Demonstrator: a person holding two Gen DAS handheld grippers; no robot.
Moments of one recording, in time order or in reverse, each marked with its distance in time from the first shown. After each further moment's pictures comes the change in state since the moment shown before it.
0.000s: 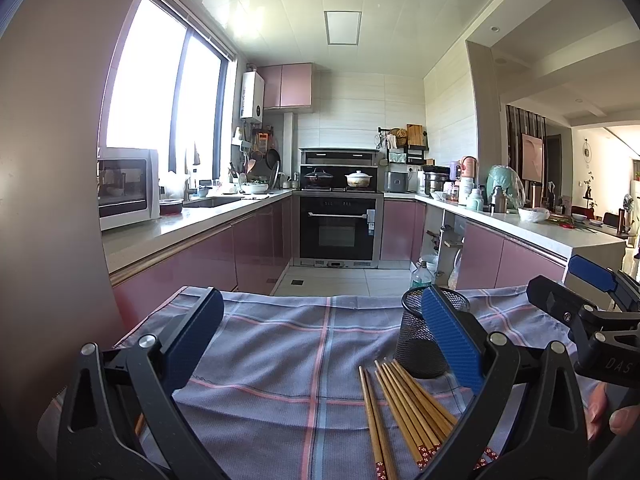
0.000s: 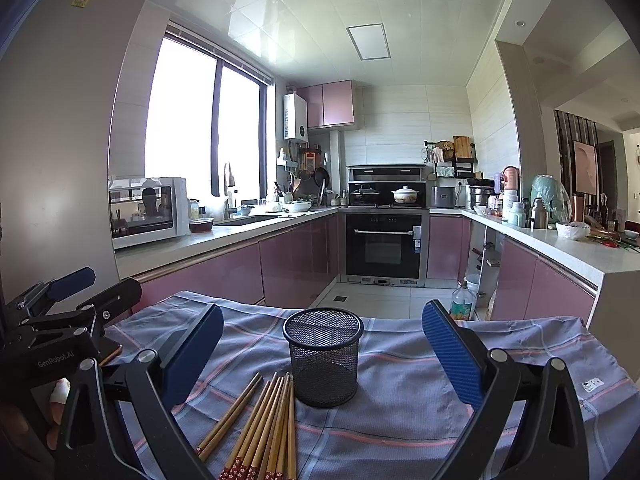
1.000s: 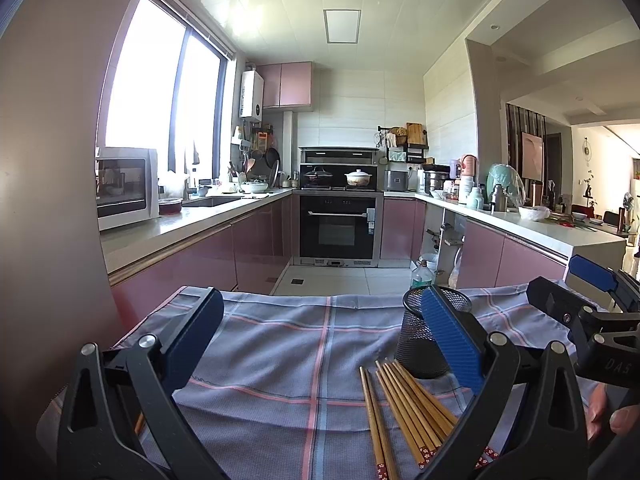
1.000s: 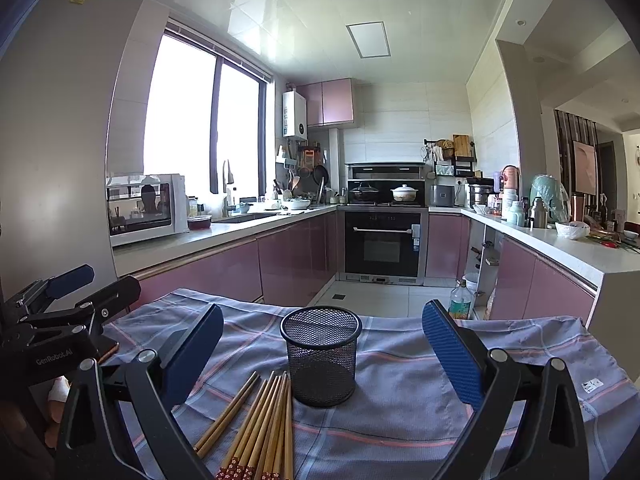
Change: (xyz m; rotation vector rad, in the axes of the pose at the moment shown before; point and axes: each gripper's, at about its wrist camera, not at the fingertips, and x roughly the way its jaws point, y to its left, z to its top) left arm 0.003 0.003 -0.001 0.000 0.007 -0.003; right arm 0.003 -0.005 -0.002 0.001 0.006 -0.002
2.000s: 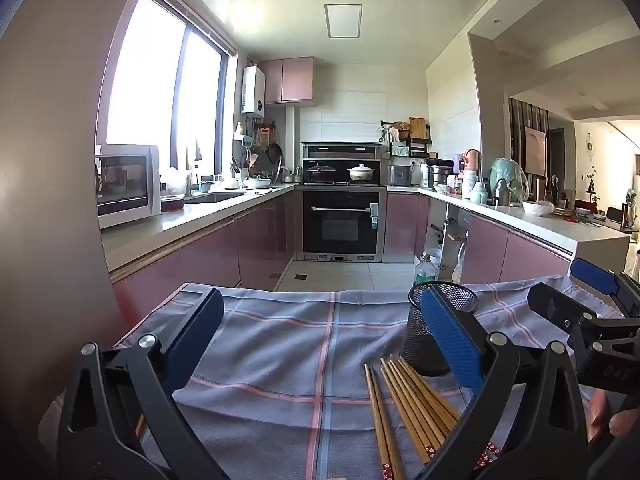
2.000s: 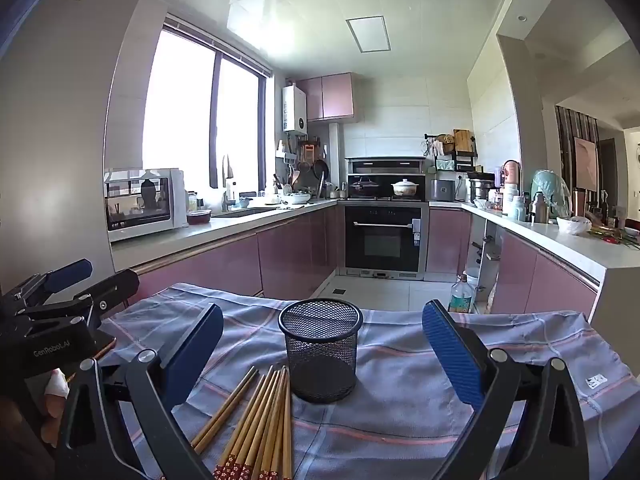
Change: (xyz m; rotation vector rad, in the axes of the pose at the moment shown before) left arm 0.001 -0.001 -0.004 -0.001 0.012 0.007; right arm 0.007 0.000 -0.003 -0.005 0.025 0.002
